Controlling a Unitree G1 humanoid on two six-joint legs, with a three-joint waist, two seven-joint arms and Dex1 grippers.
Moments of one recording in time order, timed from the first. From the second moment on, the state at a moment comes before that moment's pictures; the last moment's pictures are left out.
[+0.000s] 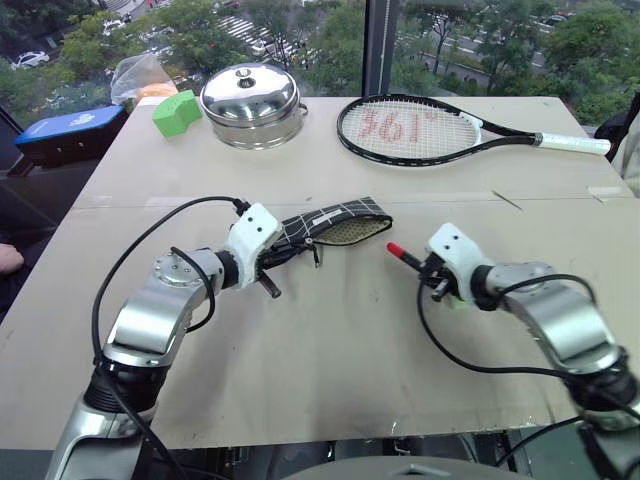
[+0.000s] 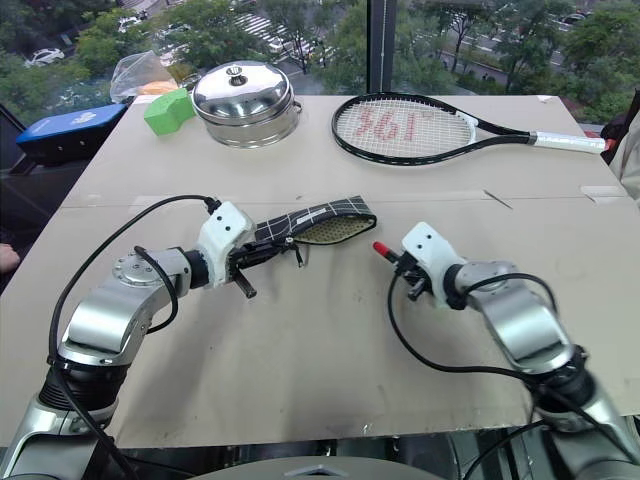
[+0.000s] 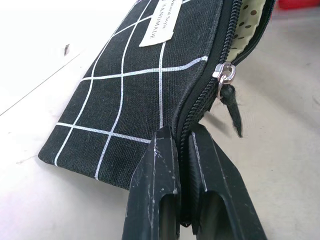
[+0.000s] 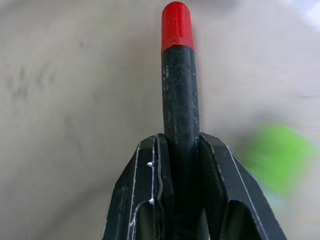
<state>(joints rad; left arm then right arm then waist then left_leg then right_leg) -0.31 0.70 -0.04 -0.30 -0.24 0.76 -0.71 -0.45 -0.74 0.32 -0.59 0.10 1.18 0.68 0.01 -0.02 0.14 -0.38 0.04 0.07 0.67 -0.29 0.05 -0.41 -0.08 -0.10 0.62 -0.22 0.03</state>
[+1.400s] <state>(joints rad) -0.31 0.66 -0.08 -0.37 -0.26 0.82 -0.66 -0.38 -0.50 0.13 -0.70 0.08 1.44 0.62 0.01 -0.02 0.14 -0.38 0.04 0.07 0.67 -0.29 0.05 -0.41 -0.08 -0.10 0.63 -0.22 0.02</state>
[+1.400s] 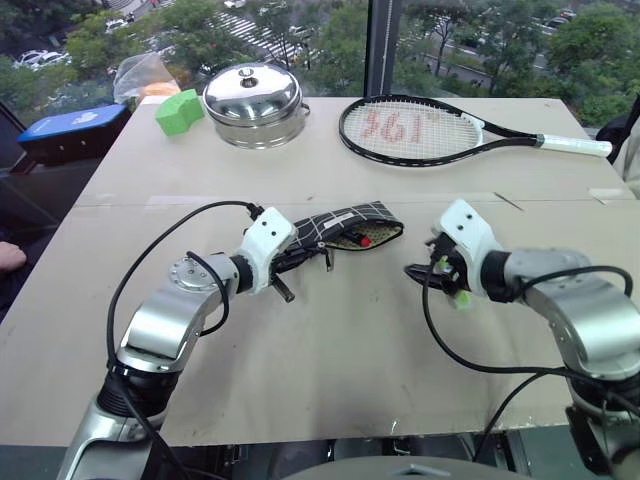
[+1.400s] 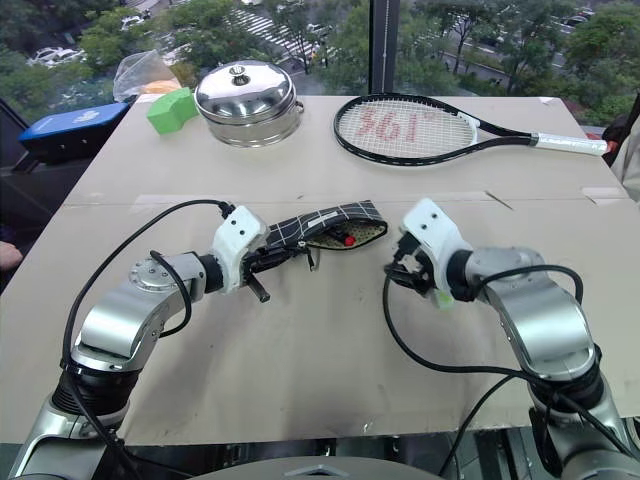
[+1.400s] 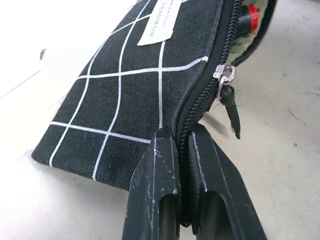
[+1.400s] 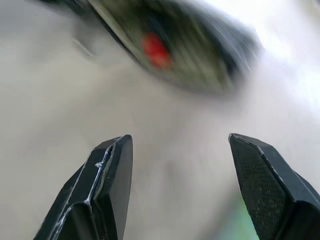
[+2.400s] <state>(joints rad) -0.37 0.63 -0.11 -0.33 -0.26 0.81 -0.67 -0.70 -0.76 0.51 -0.52 0.08 1.01 0.70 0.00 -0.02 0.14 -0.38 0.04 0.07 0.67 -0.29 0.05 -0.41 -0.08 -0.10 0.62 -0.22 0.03</state>
